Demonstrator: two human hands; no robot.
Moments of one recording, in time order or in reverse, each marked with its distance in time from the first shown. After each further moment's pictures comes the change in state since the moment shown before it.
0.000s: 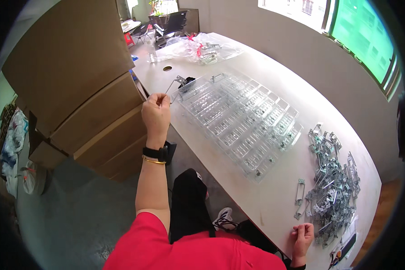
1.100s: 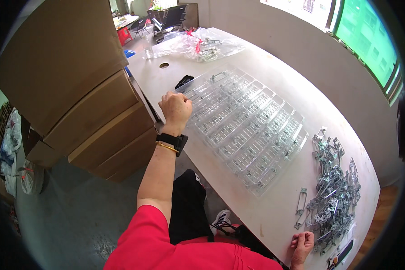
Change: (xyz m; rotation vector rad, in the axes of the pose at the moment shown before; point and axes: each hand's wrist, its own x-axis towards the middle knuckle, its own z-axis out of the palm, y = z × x) left_hand 0.007 -0.034 0.091 0.484 -0.238 0.140; right_hand 0.006 0.004 -0.004 -0.082 0.072 0.042
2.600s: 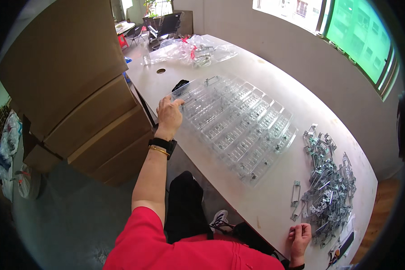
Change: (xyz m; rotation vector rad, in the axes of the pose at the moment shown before) left_hand -0.017 -0.026 -0.014 -0.006 -0.126 0.152; right_hand -0.004 -0.011 0.007 0.046 -0.065 -0.021
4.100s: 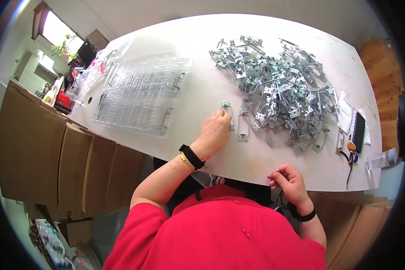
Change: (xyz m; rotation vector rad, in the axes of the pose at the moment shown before) left_hand -0.250 0.345 0.041 -0.305 -0.649 0.874; right_hand -0.075 0.008 -0.072 0.336 -0.240 0.177
